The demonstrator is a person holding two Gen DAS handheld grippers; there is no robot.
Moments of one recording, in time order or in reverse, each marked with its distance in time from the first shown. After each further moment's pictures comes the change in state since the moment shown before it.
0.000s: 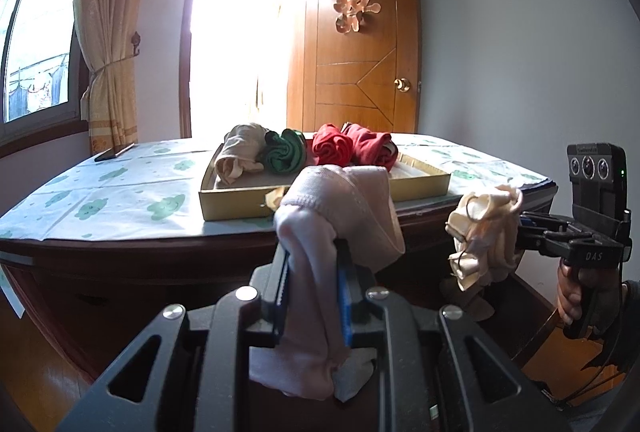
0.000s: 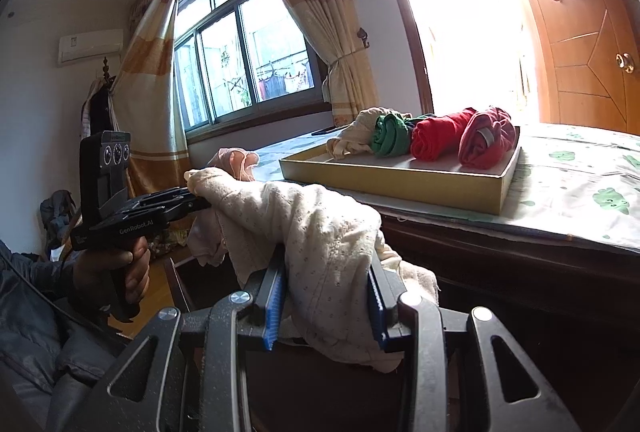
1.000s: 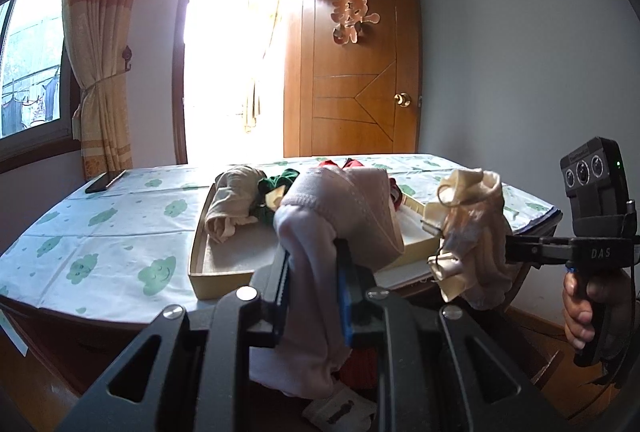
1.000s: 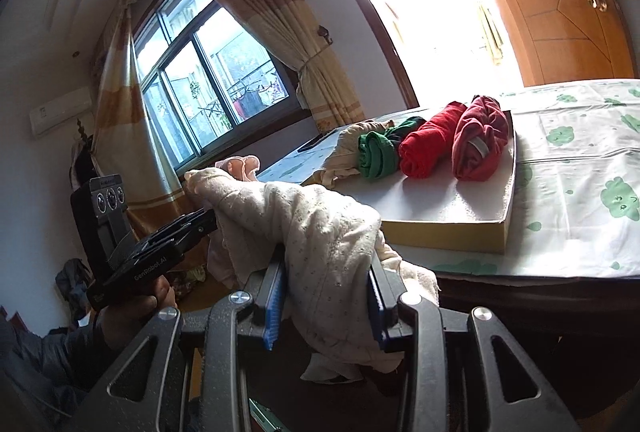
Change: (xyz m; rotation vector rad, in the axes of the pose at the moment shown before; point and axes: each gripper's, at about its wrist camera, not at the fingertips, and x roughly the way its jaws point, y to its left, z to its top) left arm 0.031 -0.001 0.065 0.011 -0.021 -0.009; right arm 0.013 -0.013 0.062 0.249 0.020 0.006
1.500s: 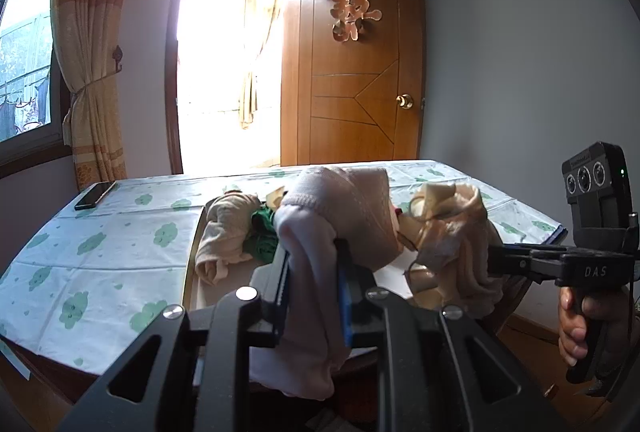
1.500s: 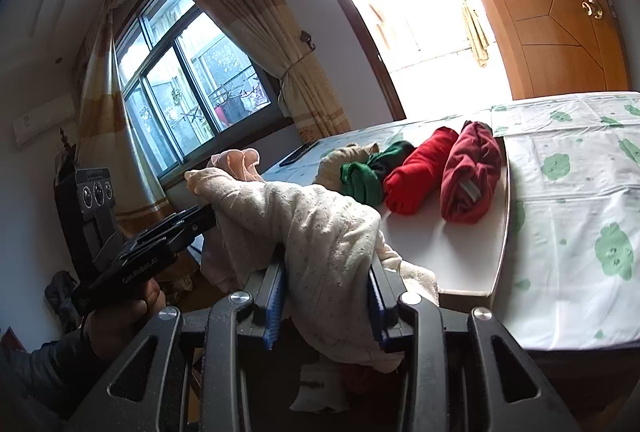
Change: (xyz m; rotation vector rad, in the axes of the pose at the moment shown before) left arm 0.039 0.002 0.052 -0.001 0.025 -0.010; right arm 0.014 -0.004 0.046 0.017 -0.018 -0.062
